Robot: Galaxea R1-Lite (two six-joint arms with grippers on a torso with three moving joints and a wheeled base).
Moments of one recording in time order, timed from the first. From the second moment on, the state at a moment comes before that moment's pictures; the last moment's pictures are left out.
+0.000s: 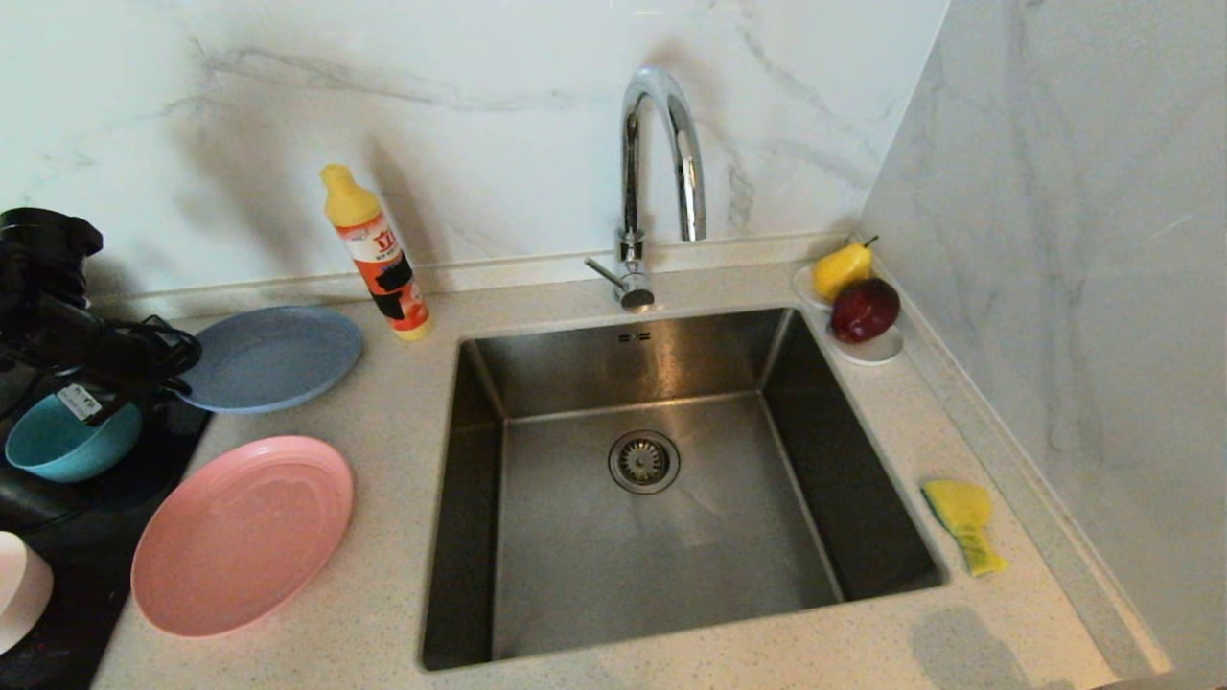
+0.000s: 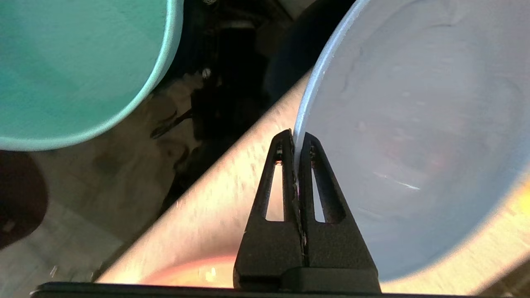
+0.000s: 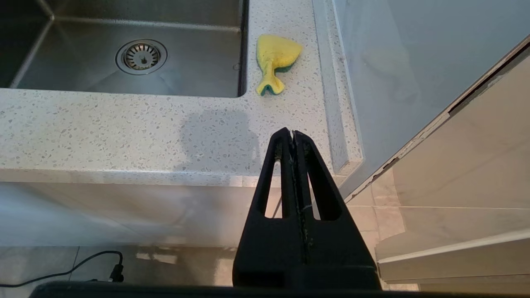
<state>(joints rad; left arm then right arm) 0.44 2.13 -1.91 0.62 -0.08 -0.57 0.00 0.00 -0.01 0.04 0.04 -0.07</state>
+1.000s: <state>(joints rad) 0.53 1.83 -1.79 0.85 -0.11 -0.36 0.00 0.00 -0.01 0.04 0.04 -0.07</state>
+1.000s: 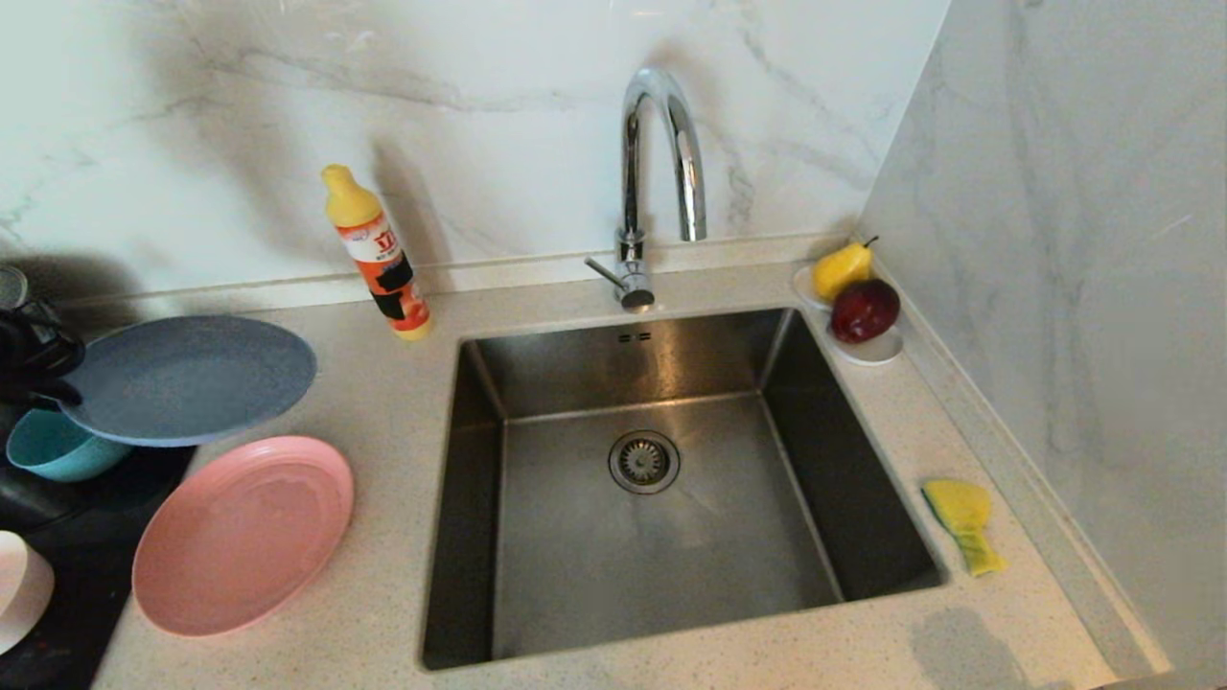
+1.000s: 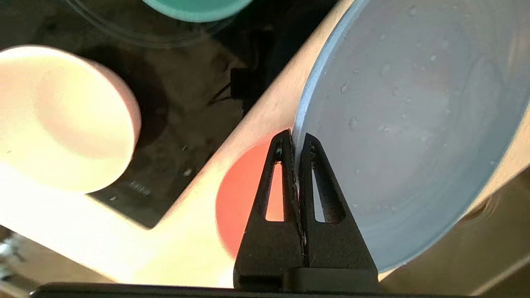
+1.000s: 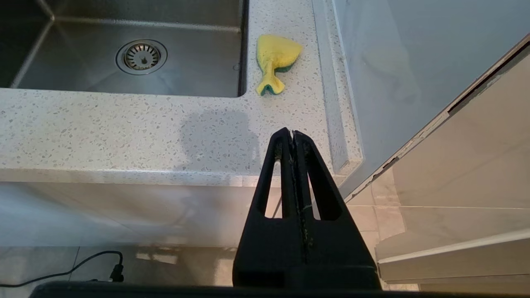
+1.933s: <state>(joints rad) 0.59 1.62 -1.21 0.59 -0.18 -0.12 0.00 0.00 -0.01 0.04 0.04 -0.07</state>
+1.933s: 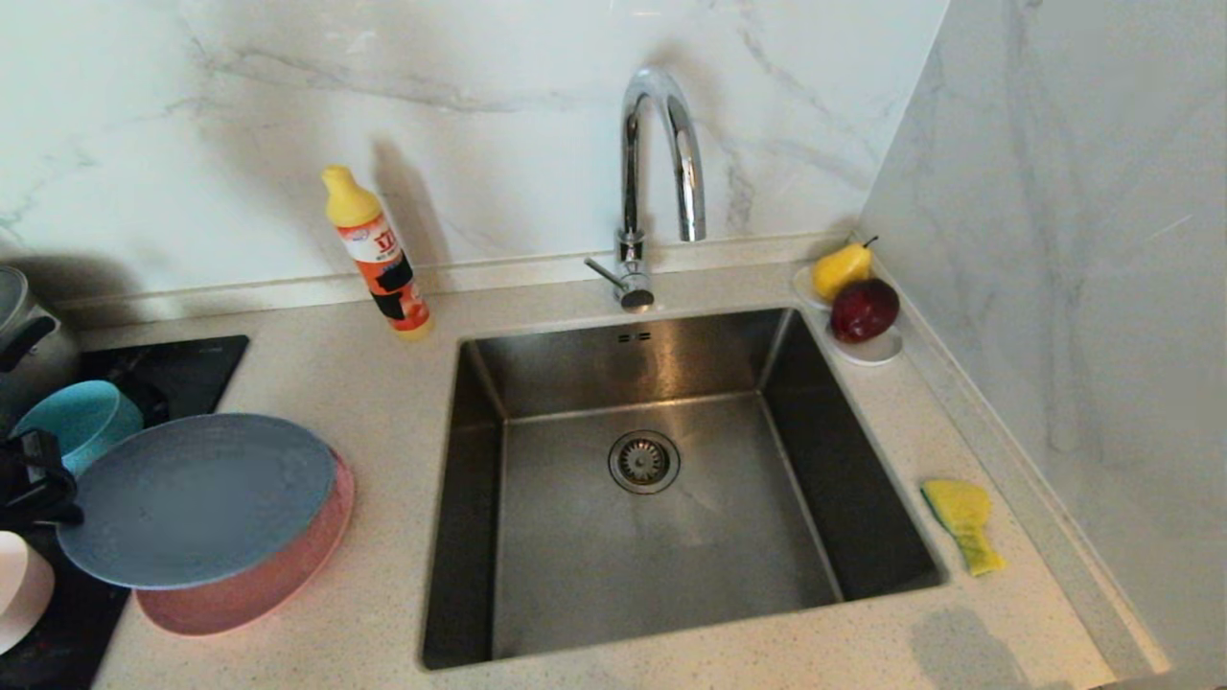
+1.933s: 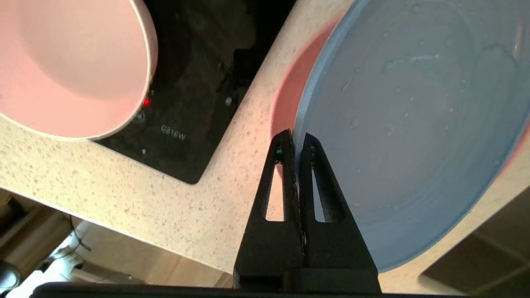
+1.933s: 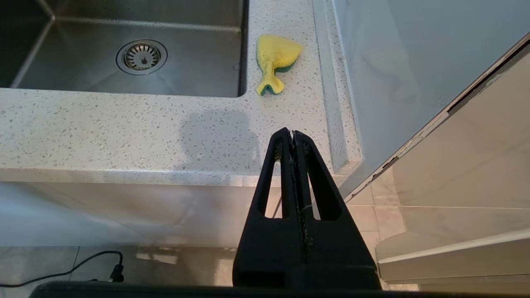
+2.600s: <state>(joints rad) 0.59 1.61 -1.00 0.34 -0.25 -0.11 0.00 0.00 -0.01 0.04 0.04 -0.07</state>
